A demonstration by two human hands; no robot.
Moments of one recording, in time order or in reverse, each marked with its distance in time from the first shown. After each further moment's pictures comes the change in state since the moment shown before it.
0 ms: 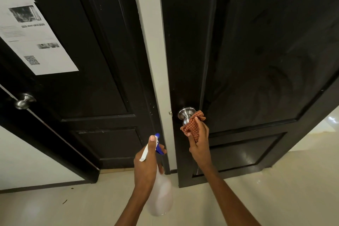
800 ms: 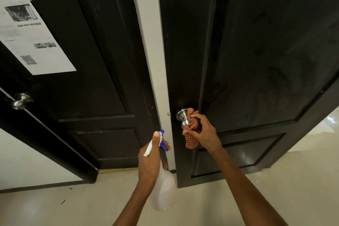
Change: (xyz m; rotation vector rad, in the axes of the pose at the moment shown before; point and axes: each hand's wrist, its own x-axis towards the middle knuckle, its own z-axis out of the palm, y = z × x) left_hand 0.001 0.020 0.015 -0.035 -0.071 0.025; right_hand 0.050 -0.022 -0.048 -0.184 -0.296 -0.065
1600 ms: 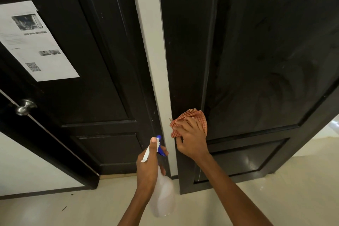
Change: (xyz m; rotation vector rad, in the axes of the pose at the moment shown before) left_hand -0.001 0.006 -0.007 -0.045 0.061 -0.049; right_hand 0.013 -0.016 0.053 -0.627 0.278 -0.478
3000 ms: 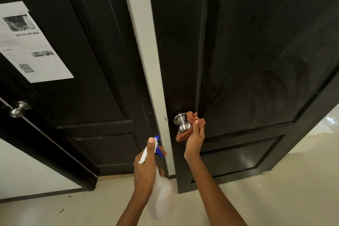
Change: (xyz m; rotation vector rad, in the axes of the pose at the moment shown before) left_hand -0.008 -0.005 0.006 0.024 0.002 0.073; right_hand 0.003 -0.023 0.006 1.416 0.540 1.192
